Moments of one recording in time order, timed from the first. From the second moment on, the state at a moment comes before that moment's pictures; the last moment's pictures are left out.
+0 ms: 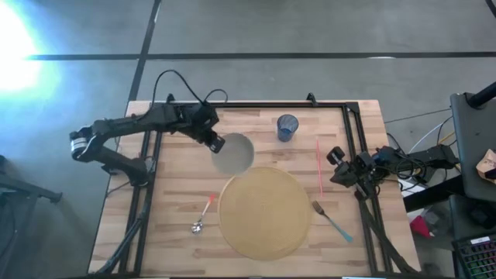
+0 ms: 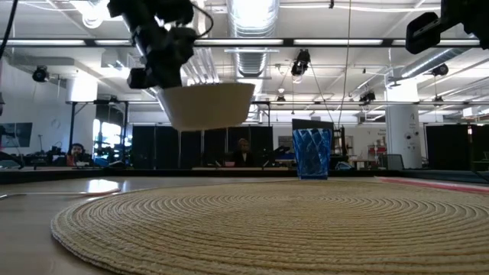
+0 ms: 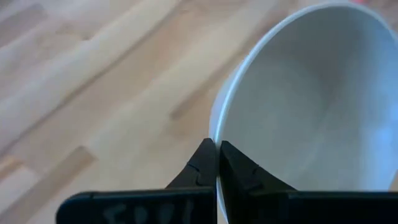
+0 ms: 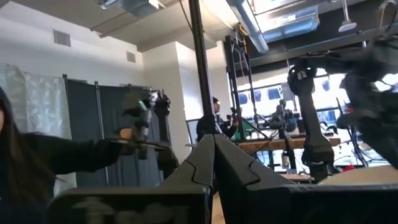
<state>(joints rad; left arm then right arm) 0.34 1.31 1.14 -0.81 0.06 -0.53 0.17 0.20 0.01 0.60 -0.24 0.29</state>
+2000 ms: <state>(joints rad) -0.14 1.84 1.41 -0.68 0.01 -0.93 0.17 0.20 0.01 0.55 -0.19 0.44</state>
